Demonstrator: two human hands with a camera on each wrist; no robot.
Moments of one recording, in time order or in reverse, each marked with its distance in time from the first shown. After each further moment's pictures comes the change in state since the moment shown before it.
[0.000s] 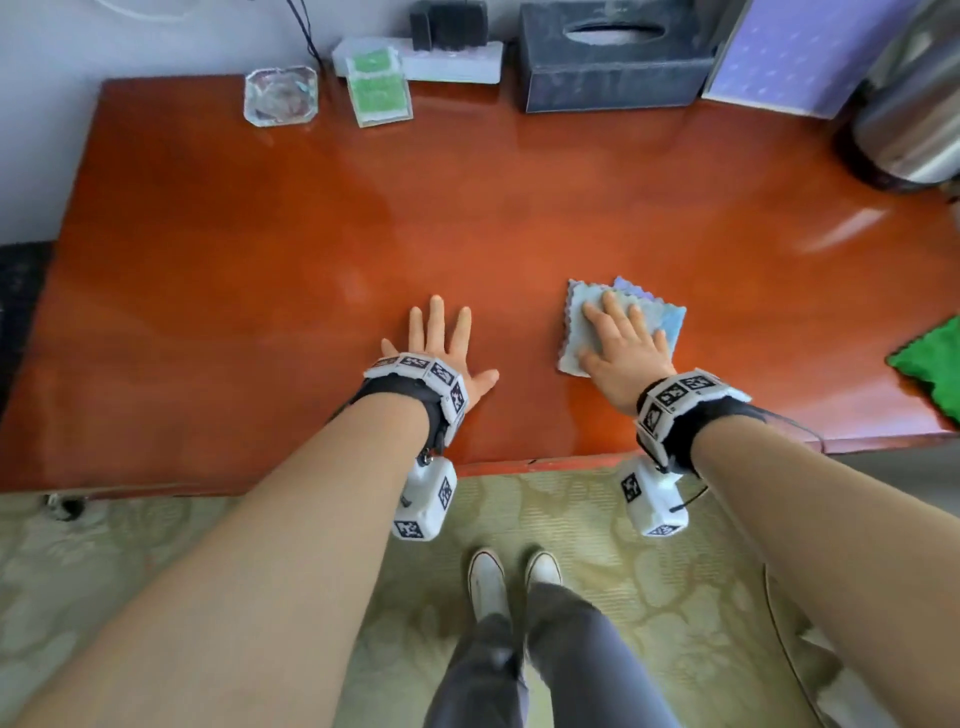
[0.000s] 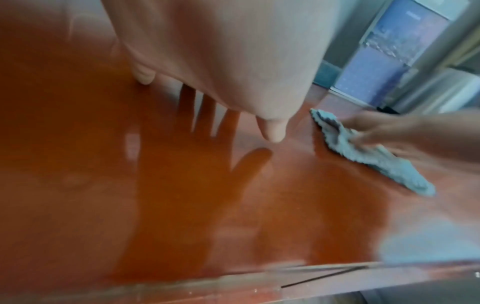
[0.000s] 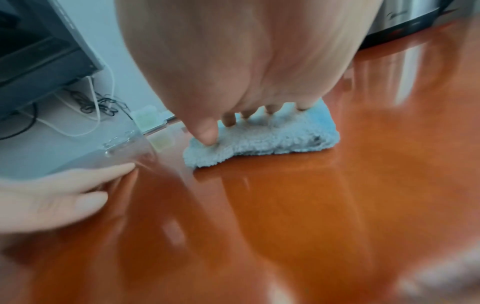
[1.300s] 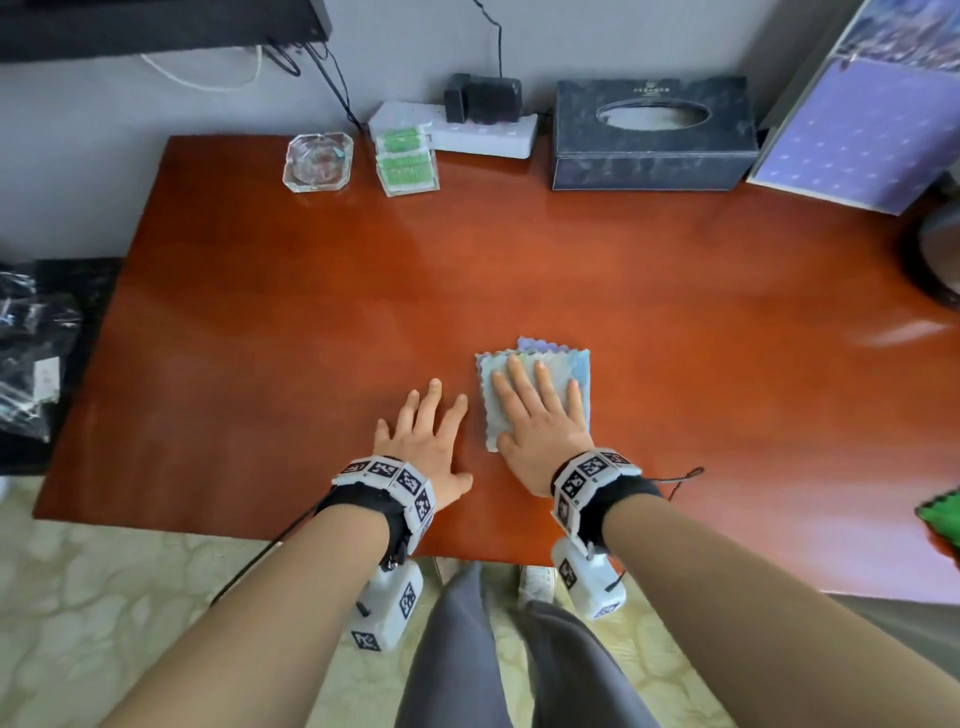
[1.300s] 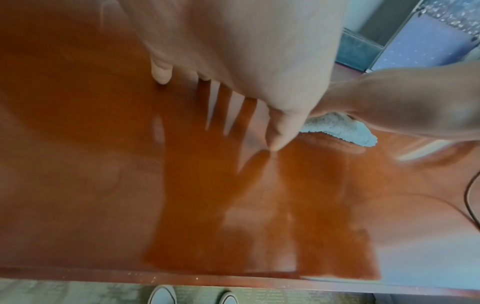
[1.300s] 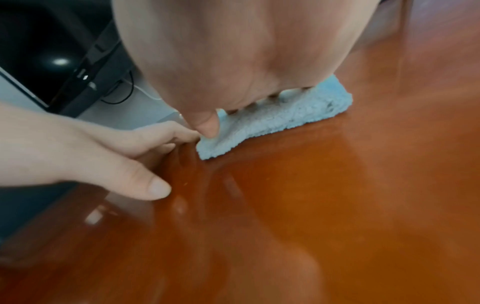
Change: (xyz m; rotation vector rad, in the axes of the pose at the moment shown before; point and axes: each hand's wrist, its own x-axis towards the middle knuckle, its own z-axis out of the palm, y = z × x) left_hand -0.005 0.009 -0.024 0.082 -0.075 -0.061; right_hand 0.042 -0.060 -0.011 -0.209 -0.196 -0.388
